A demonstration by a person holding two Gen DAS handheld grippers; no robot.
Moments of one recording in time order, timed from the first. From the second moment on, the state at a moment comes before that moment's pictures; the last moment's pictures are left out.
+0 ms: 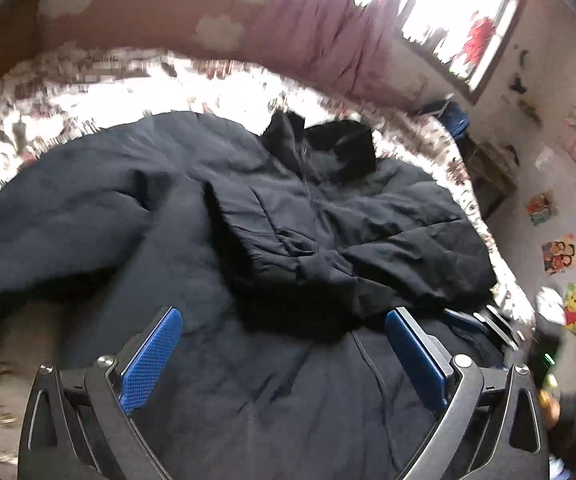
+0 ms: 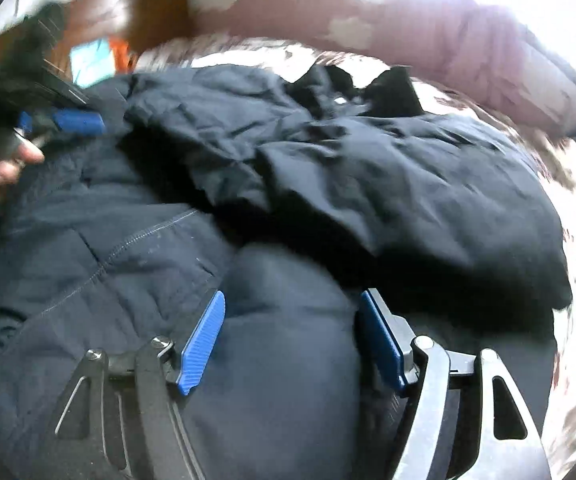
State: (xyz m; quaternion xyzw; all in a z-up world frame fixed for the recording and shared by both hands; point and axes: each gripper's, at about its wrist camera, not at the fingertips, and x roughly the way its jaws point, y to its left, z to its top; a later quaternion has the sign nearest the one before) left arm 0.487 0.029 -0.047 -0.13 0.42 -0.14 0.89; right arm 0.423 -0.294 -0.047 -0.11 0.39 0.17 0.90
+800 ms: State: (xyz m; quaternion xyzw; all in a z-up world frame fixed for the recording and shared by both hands) left arm 0.514 0.024 -0.007 -0.06 0.33 0.06 0.94; right arm 0.554 -0.275 -0.009 0.01 0.37 0.16 0.91
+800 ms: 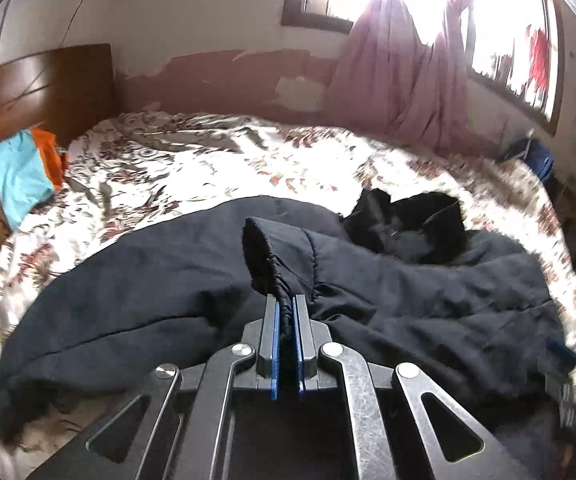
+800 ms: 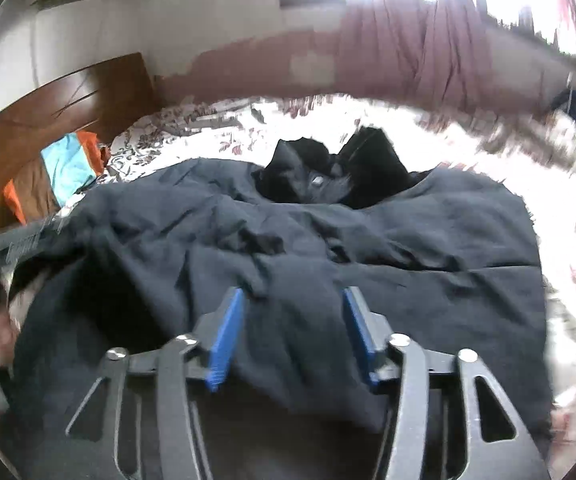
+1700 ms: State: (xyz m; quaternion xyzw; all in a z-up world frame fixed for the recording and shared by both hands) left arm 0.413 0.134 -0.044 -0.26 0.30 -0.01 0.92; right arm 0.564 -0.208 -0.069 -0.05 0.44 0.14 0.89
